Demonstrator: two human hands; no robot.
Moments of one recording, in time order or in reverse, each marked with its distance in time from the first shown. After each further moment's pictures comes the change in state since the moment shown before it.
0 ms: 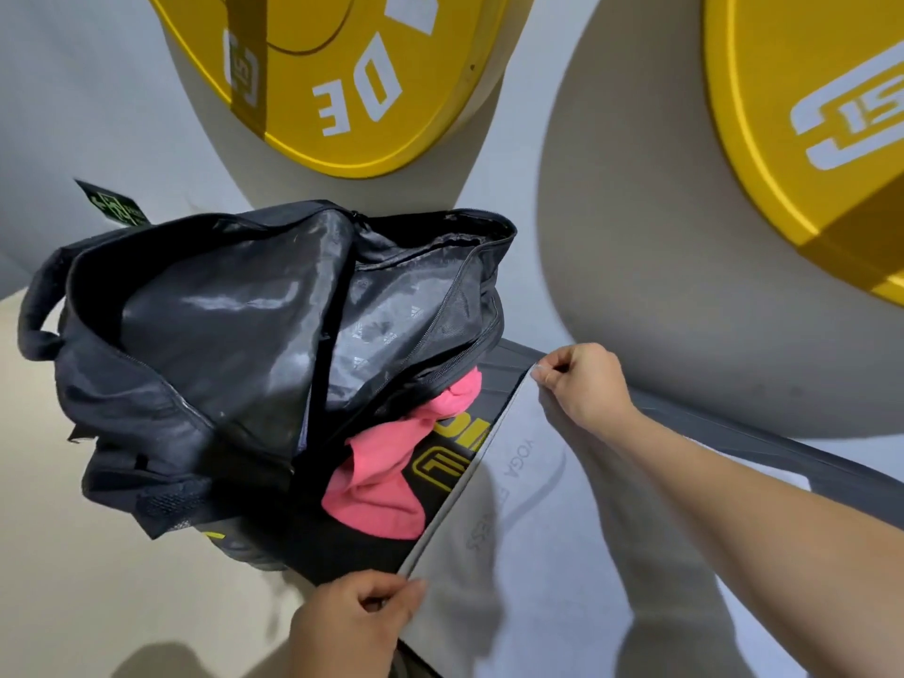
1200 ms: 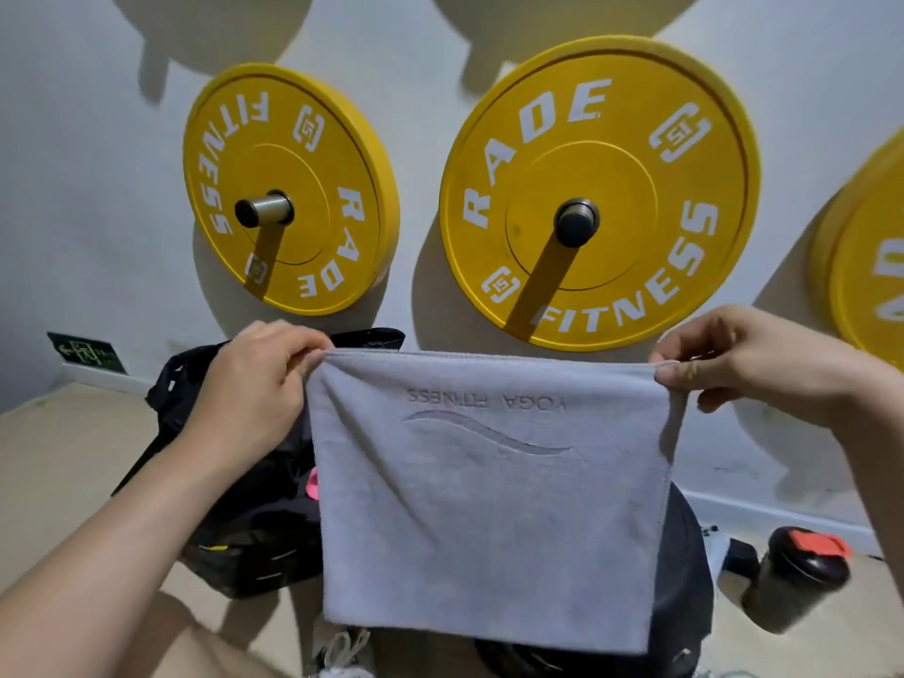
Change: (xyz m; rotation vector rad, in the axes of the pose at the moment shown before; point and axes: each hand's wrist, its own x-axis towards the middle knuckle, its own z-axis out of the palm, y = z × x) left_hand -0.175 0.145 -0.211 0.193 0.407 1.210; right_hand -0.389 -0.090 -0.380 0.116 -0.128 -0.121
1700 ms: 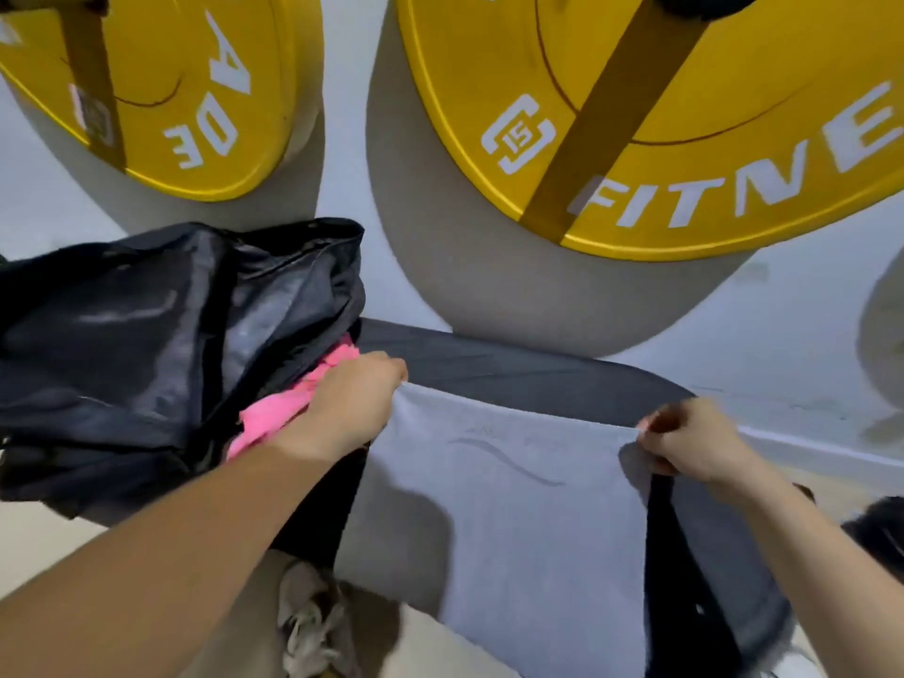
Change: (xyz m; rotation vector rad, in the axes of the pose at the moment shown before) left_hand 0.017 -0.076 0.297 0.297 -0.799 -0.065; right_hand 0.173 0.251 0.127 -0.048 0.186 0.565
